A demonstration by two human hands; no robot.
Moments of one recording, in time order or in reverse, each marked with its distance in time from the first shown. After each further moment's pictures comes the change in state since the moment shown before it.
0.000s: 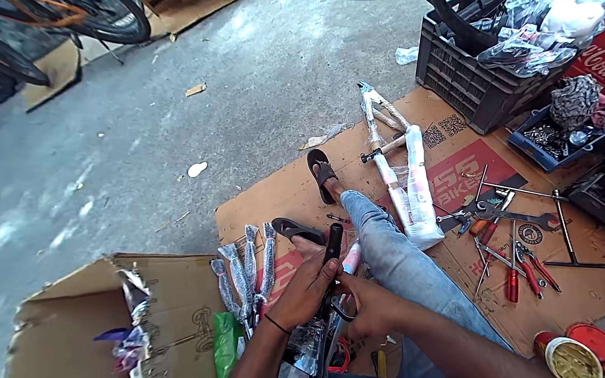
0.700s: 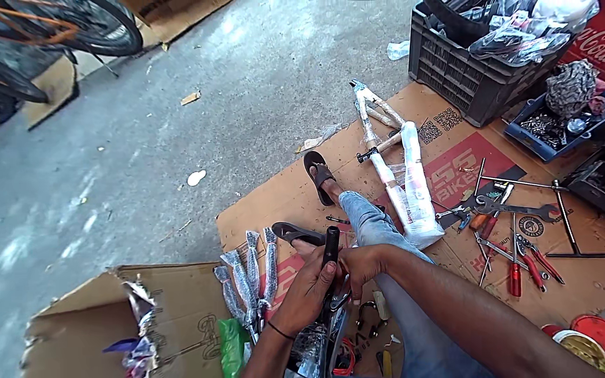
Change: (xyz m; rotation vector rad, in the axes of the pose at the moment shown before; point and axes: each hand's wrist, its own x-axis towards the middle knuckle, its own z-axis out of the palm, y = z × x) left_hand 0.002 -0.002 0.009 -0.055 0.045 0.021; right_hand 0.058 0.003 -0.066 -0.093 -0.363 0.006
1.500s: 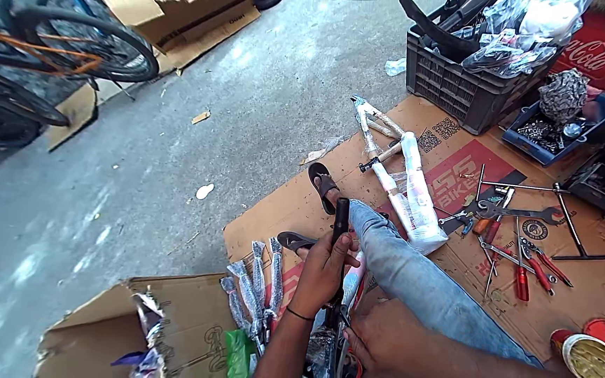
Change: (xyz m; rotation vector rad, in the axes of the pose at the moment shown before) left_hand 0.040 0.065 0.007 -0.110 0.164 -0.090; right_hand -0.066 -0.032 0.122 -0.780 0.525 0.086
